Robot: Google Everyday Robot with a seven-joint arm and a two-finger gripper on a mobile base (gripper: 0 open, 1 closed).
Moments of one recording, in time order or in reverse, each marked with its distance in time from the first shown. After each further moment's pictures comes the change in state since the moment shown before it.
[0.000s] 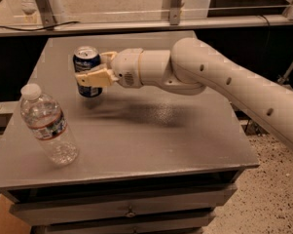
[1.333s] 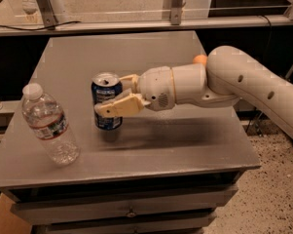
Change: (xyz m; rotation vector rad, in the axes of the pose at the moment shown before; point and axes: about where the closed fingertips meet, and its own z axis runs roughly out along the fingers) arm 0.021 0.084 -0.080 -0.236 0.054 0.071
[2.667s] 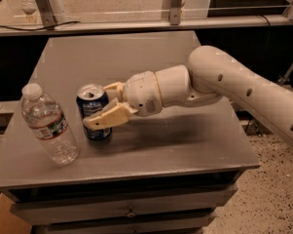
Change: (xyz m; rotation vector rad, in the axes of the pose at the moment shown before) arm 0.011 0.021 0.031 -0.124 0.049 -0.072
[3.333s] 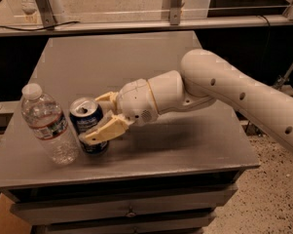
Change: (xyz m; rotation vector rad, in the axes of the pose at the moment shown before) arm 0.009 0.026 0.016 -0.081 0.038 -0.079
